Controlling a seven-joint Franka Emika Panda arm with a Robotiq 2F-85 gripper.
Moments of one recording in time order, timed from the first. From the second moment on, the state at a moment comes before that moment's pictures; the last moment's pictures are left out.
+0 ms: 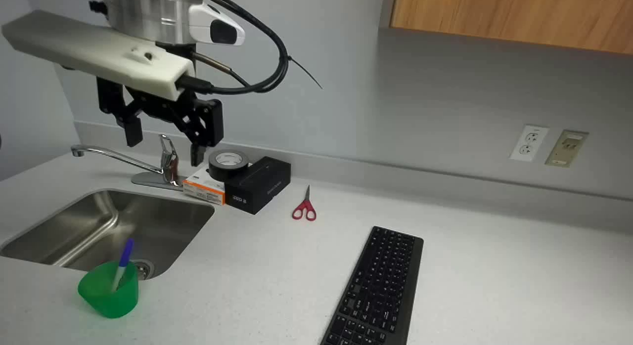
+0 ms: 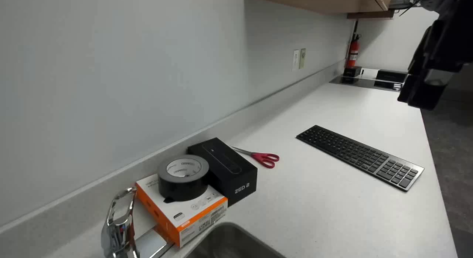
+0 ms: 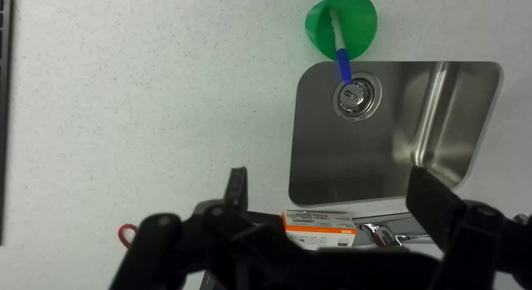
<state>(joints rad) 0.05 -0.57 -0.08 -2.39 0.17 1.92 -0.08</state>
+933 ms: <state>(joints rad) 0.05 -0.45 -0.07 -2.41 0.19 1.92 -0.09</state>
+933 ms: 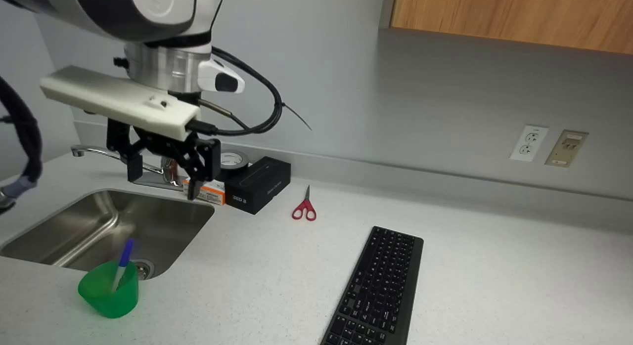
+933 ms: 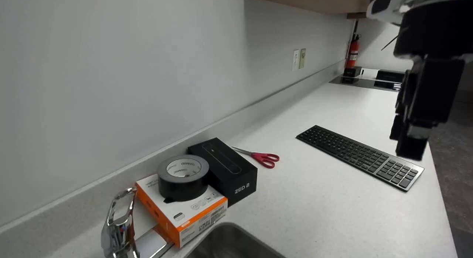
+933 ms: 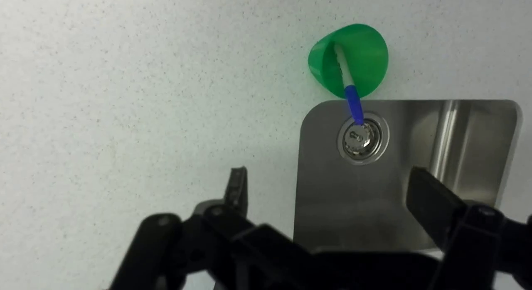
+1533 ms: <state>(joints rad) 0.07 -0.30 -0.04 -2.43 0.24 1.92 -0.15</state>
